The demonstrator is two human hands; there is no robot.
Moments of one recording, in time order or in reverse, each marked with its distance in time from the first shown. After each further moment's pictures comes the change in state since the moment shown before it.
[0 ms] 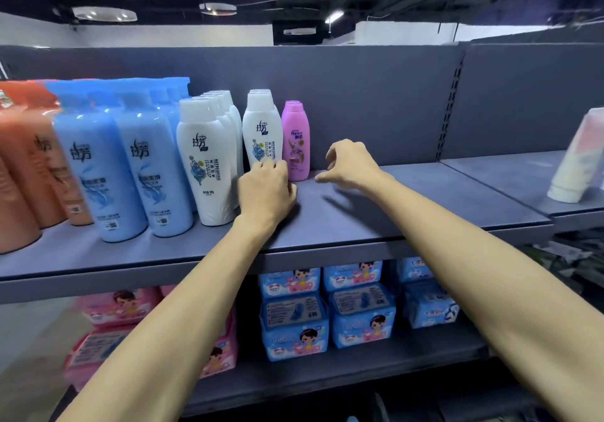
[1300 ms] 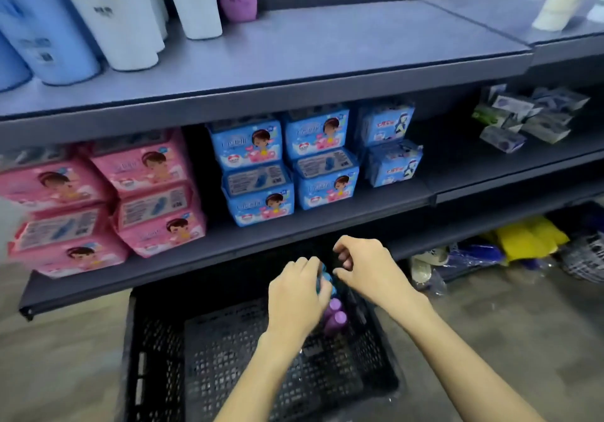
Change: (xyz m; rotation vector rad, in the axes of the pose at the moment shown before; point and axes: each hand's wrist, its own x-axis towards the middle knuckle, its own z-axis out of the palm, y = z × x) left_hand -0.360 0.096 0.050 -0.476 -0.529 0.033; right_hand -0.335 0.125 0.144 -0.041 -0.391 0.281
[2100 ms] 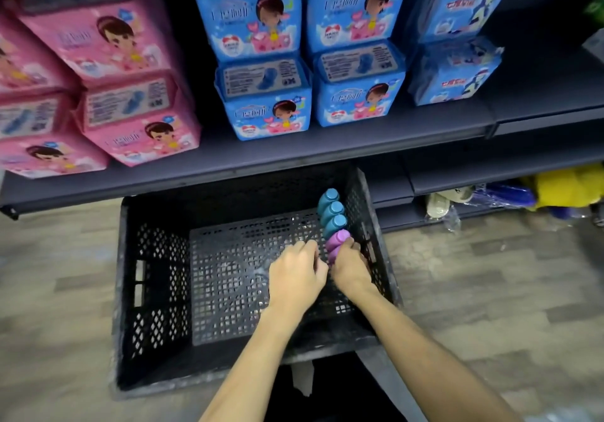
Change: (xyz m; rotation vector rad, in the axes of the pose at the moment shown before) left_hand -0.061 -0.026 0.087 -0.035 -0.314 -0.302; right_hand 0.002 0.079 0.208 -0.088 -0.366 0.459
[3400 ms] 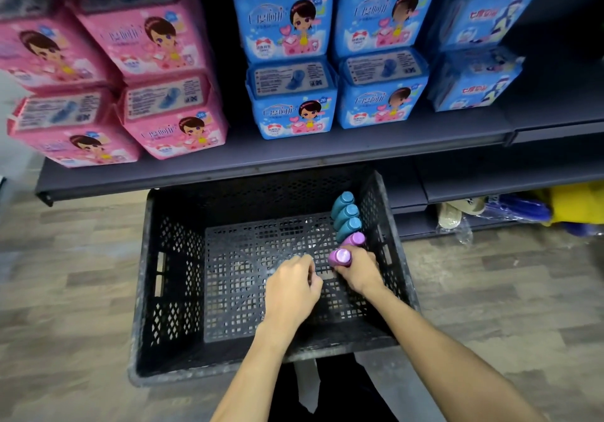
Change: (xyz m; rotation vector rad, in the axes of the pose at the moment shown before) left_hand -0.027 -0.039 0.002 -0.070 -0.026 -0.068; right_hand 0.003 0.009 0.010 0.274 0.059 -0.178
